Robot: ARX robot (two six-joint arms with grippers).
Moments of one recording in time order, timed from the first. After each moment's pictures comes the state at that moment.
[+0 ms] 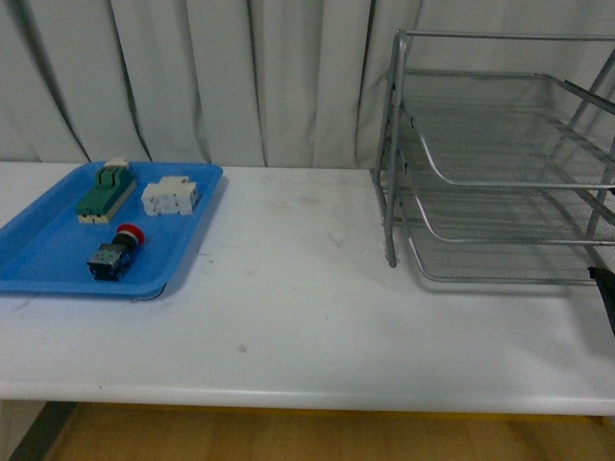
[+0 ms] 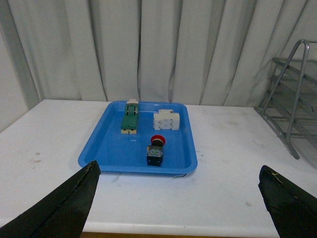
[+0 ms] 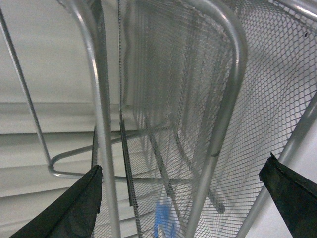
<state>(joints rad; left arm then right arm) 0.00 0.01 0.01 0.00 0.00 -0.01 -0.12 2.16 0.70 1.27 -0.17 1.44</state>
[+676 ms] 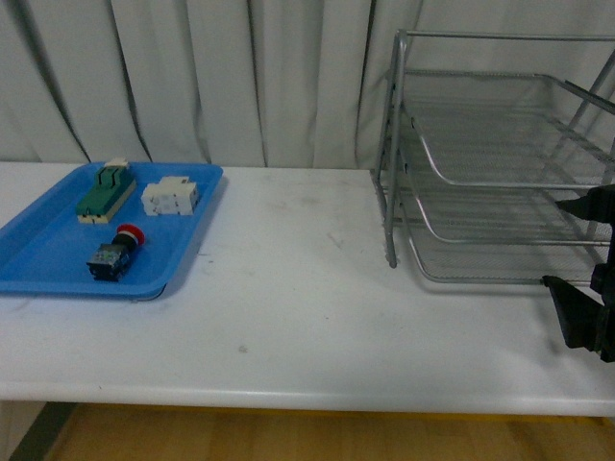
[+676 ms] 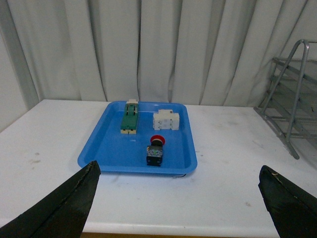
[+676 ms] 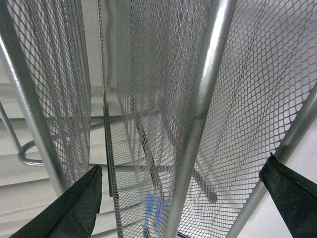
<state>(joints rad) 0.00 0.01 0.01 0.00 0.00 -0.01 -0.04 2.24 0.77 1.26 -0.13 1.45</state>
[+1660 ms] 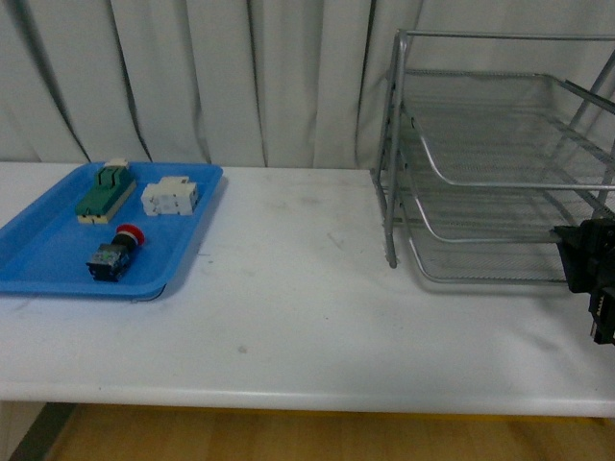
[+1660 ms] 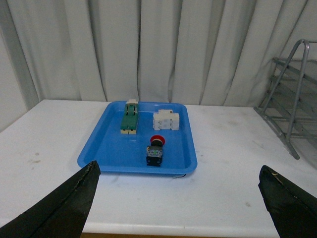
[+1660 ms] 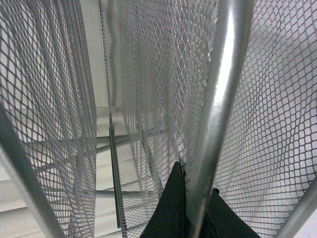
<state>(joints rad) 0.00 0.01 0.01 0.00 0.00 -0.01 -0.06 2.28 0.86 1.22 -0.10 1.48</state>
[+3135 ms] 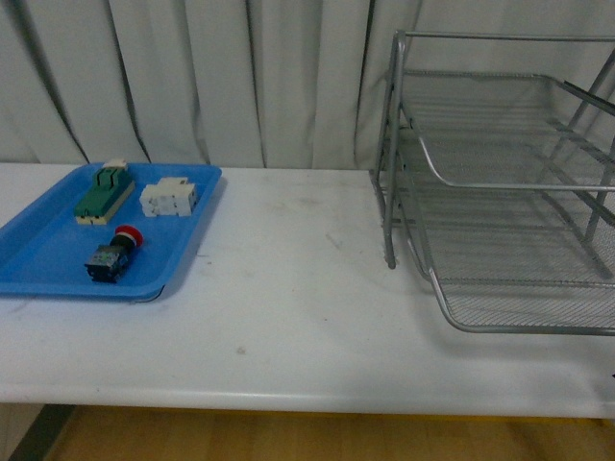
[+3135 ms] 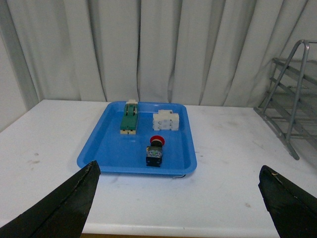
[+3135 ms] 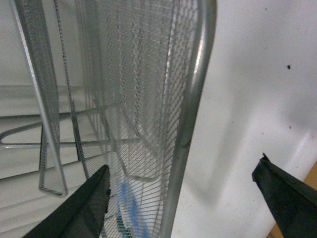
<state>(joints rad) 0.00 0.01 0.01 0.00 0.00 -0.01 -0.05 2.01 0.33 1.29 -0.07 1.43</state>
